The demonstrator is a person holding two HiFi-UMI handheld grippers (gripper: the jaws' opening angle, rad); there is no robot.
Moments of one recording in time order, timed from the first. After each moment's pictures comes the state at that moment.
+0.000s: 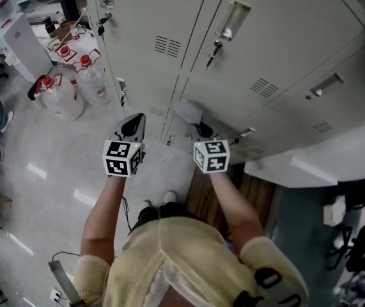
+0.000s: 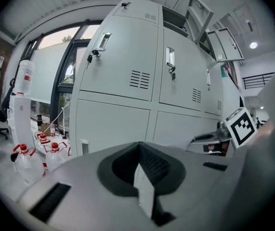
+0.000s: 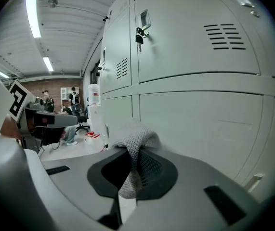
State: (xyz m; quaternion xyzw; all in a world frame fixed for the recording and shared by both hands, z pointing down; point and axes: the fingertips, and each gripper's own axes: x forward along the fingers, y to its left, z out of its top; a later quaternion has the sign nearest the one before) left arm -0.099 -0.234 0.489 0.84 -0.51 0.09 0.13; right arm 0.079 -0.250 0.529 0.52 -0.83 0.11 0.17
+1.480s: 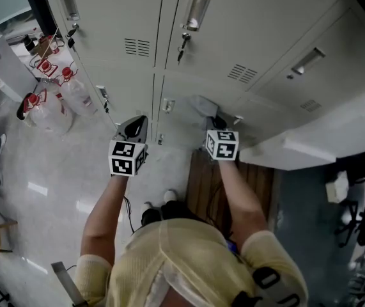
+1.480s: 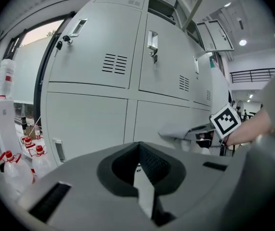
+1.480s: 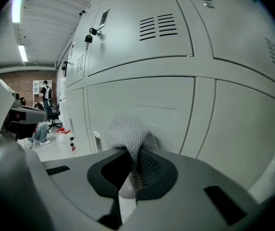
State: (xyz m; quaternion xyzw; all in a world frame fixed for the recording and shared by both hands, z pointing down) left arm -0.031 -0.243 0.508 0.87 -0.45 0.13 0.11; right arm 0.218 -0.265 0.551 0.64 -0.73 0.13 0.19
